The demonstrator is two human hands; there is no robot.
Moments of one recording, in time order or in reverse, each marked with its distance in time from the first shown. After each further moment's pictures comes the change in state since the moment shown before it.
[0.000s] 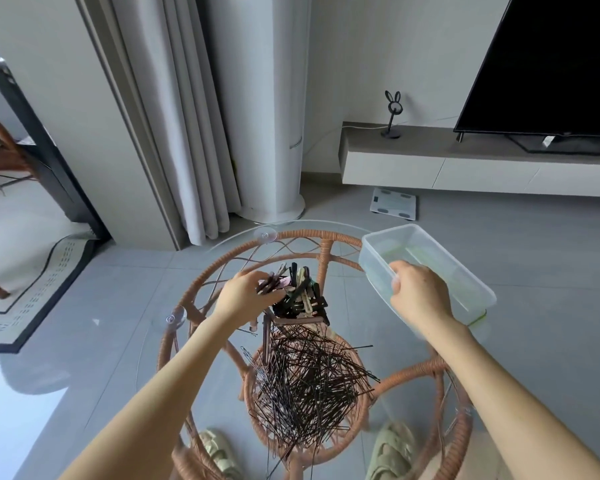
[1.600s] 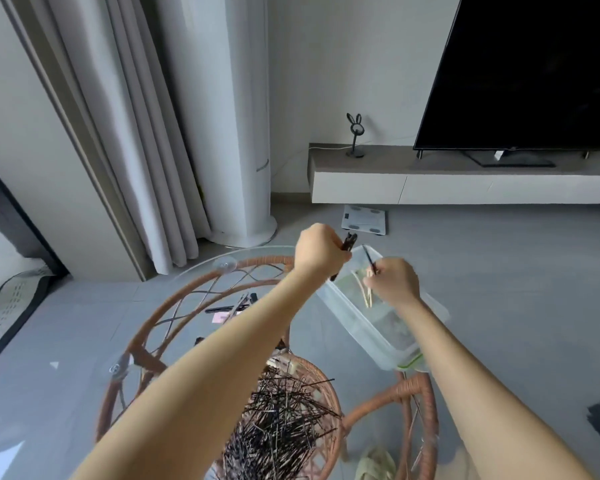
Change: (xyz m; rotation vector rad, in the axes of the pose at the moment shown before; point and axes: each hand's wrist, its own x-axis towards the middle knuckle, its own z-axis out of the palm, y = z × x) left_hand 0.042 0.207 0.005 -0.175 0.072 0.238; right_hand 0.060 0.030 -0.012 0.425 -0.026 0.302
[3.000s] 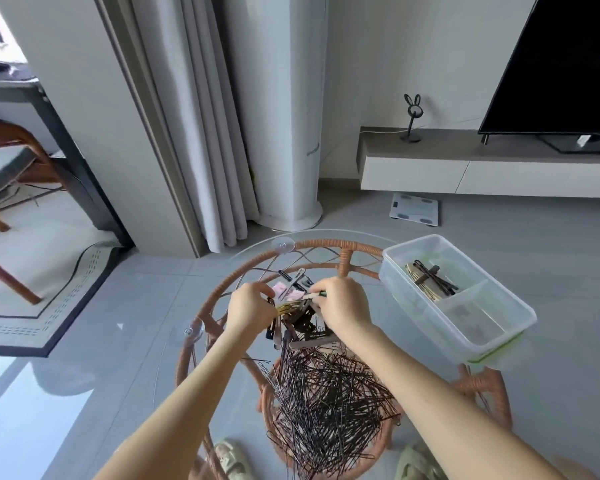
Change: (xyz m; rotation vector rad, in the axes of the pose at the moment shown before) left_hand -0.086 -0.181 -0.053 0.044 0.074 -0.453; right_hand -0.083 -0.087 0.120 -0.045 -0.163 -0.416
